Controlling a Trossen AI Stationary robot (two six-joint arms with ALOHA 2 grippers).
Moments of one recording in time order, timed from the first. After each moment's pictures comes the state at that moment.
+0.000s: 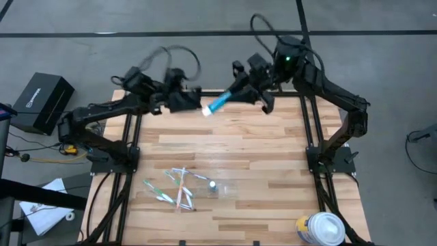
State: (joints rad) left arm 0.38 1.31 1.21 0.72 0.85 -1.05; right arm -0.29 1.60 1.96 -0.31 -0.78 0.24
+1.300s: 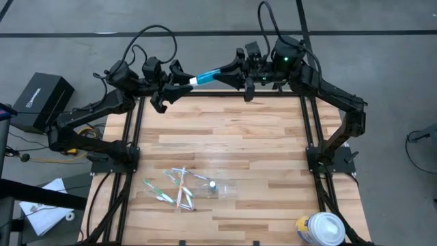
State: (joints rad) left arm 0.44 1.16 1.21 0.39 0.52 -0.42; right arm -0.29 1.62 1.96 -0.24 -0.39 0.31
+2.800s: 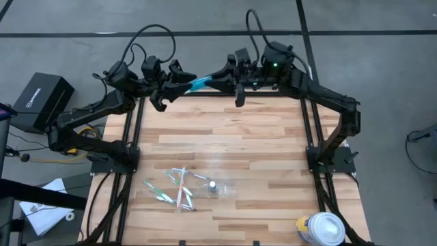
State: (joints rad) left arm 0.44 1.16 1.20 0.41 0.48 -0.47; right arm -0.25 1.67 1.96 -0.19 -0.39 0.32
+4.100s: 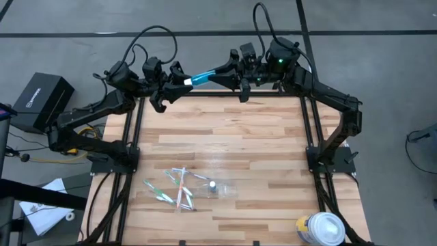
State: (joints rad) left arm 0.45 1.16 1.20 0.40 0.51 -0.49; right arm -0.27 1.66 1.96 -0.15 -0.43 0.33
